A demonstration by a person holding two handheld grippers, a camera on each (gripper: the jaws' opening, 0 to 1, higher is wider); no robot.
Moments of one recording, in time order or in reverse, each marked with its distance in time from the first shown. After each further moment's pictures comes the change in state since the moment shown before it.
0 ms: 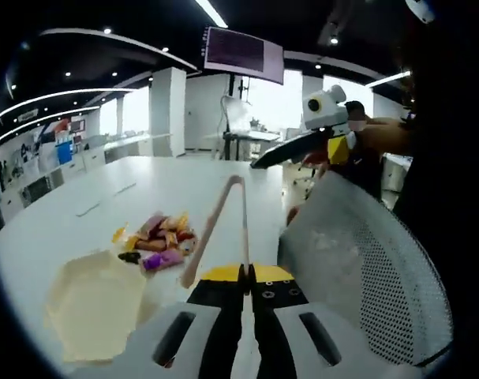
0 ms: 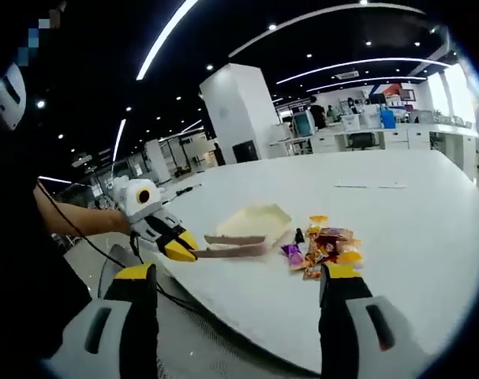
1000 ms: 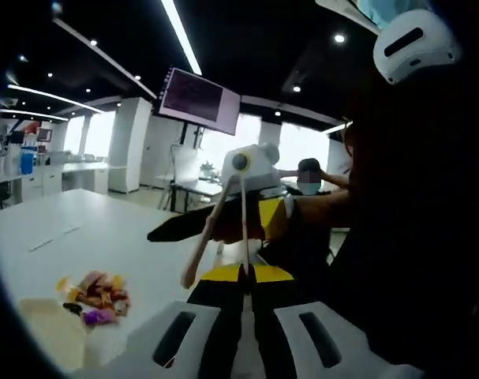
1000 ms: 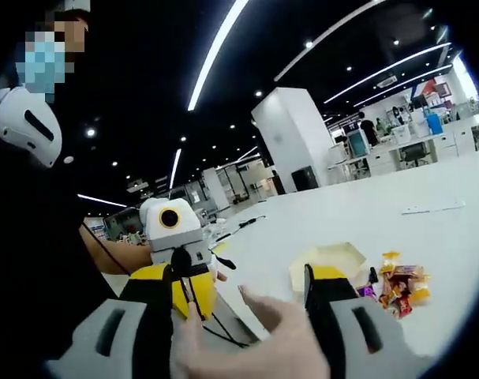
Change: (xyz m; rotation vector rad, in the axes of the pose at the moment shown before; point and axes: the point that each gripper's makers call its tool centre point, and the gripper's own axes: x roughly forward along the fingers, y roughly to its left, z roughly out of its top) left arm 0.000 -0.083 0.089 -0.062 -0.198 -0.257; right arm 0.018 0.078 0.065 0.059 -0.176 0.316
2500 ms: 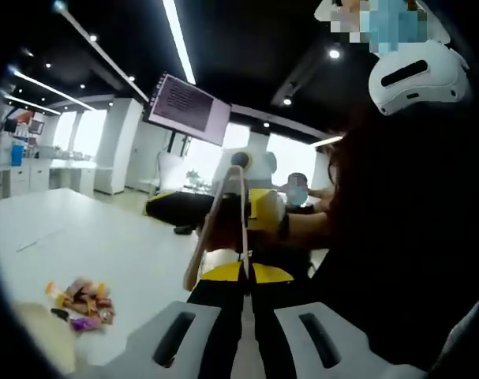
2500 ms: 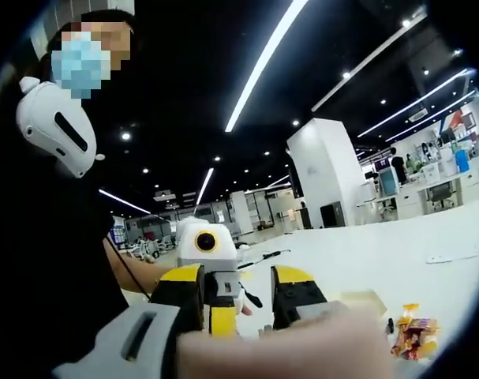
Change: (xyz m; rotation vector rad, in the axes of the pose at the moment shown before) left arm -0.007 -0.018 0.030 -0.095 -0.041 -0.104; right arm 0.016 0.050 0.048 -0.147 -0.152 0.169
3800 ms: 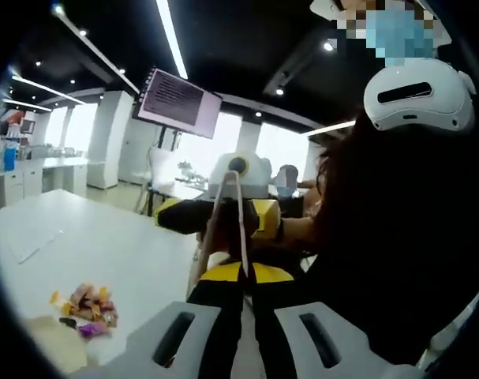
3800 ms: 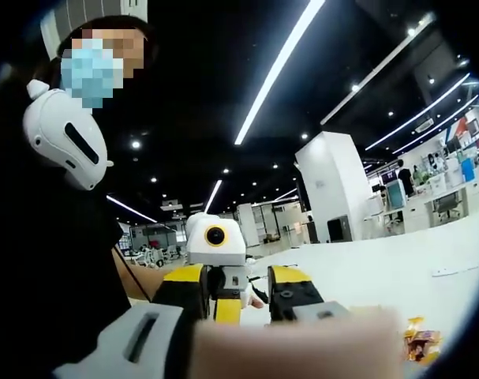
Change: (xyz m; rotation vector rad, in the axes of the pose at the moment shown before) left arm -0.004 -0.014 0.023 0.068 0.084 -0.021; right arm 0.001 0.015 0.023 -0.014 -0.076 0.028
